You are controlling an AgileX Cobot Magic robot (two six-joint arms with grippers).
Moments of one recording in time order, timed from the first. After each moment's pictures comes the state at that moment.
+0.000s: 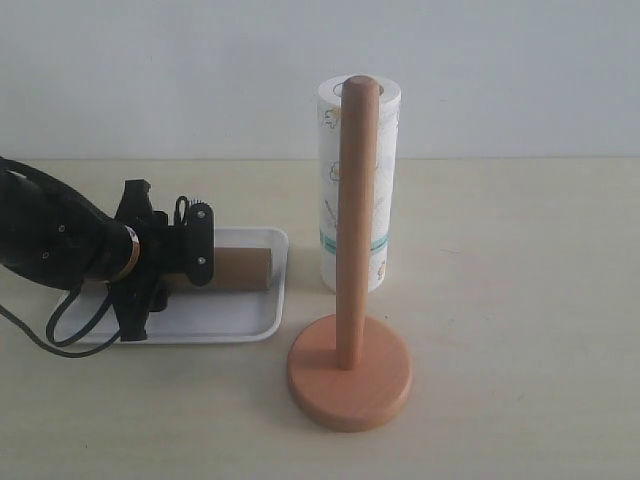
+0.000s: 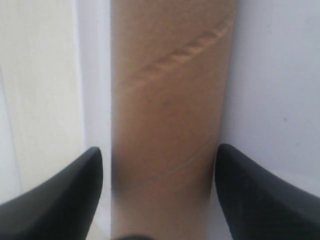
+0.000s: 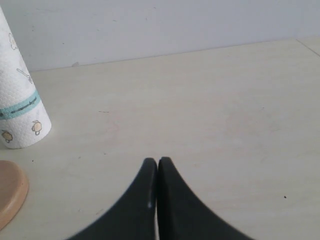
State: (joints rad) left arm -0.39 1.95 -0.94 1.75 0.24 -0.54; right arm 0.05 0.01 0.00 0.01 0.33 0.13
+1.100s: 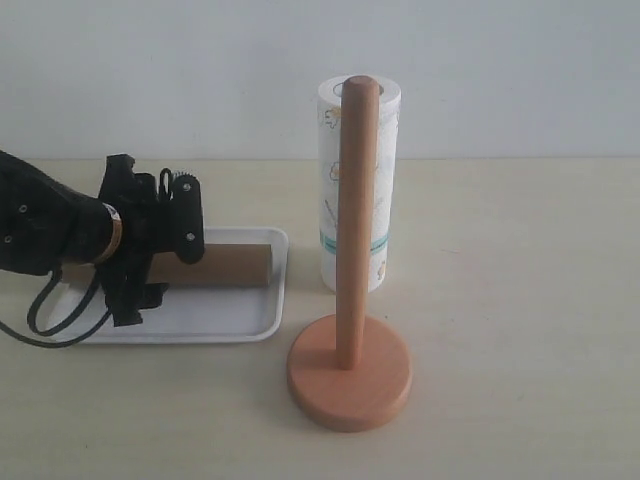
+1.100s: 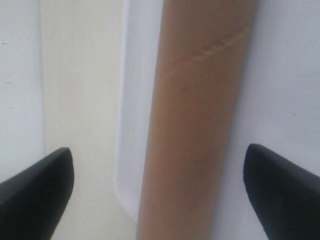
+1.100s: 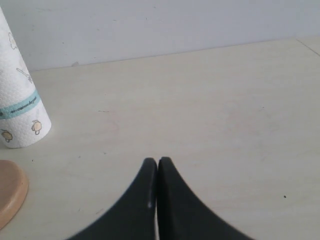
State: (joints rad) left arm -0.39 1.82 -0.89 1.70 0.22 -0.52; right arm 0.05 0.01 0.00 0.01 0.33 0.13
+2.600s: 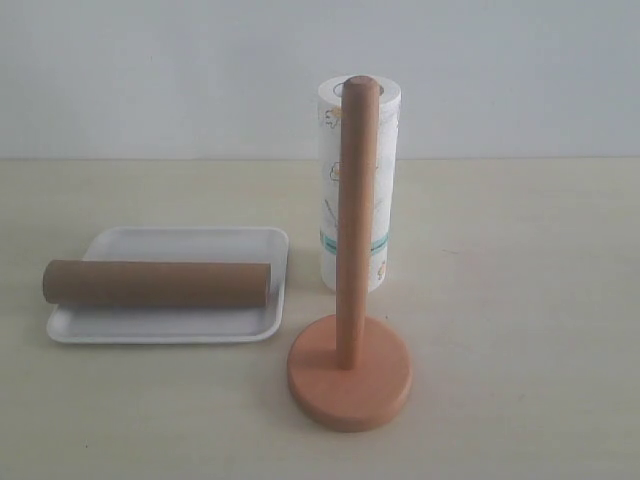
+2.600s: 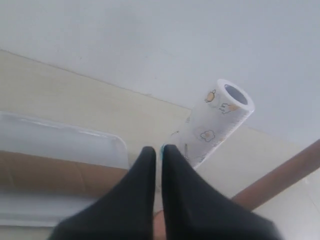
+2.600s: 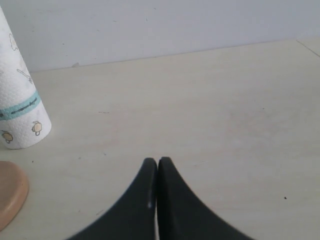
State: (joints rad) left arm -0.39 0.65 -0.49 0.00 0.18 -0.56; right arm 0.05 0.01 0.00 0.01 0.33 0.13
